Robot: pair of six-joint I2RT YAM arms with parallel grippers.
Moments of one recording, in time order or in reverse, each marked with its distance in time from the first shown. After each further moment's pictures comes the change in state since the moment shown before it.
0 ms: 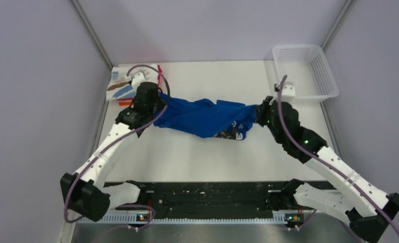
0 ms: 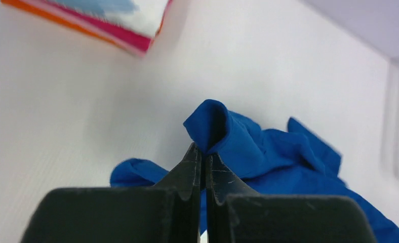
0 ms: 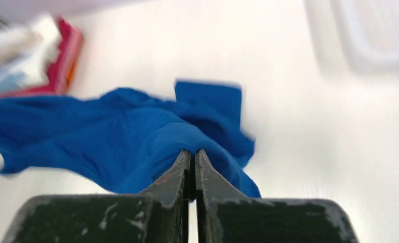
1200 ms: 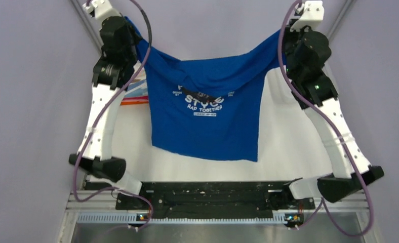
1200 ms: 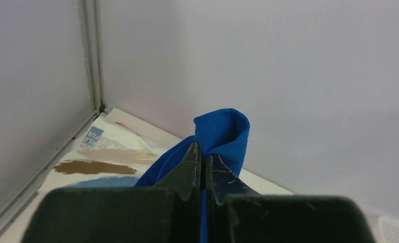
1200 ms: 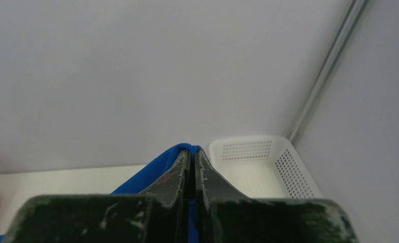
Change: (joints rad) left arm 0.117 0.234 0.927 -0.046 -0.224 0.348; right arm -0.240 0.372 0.843 0.222 0.053 -0.684
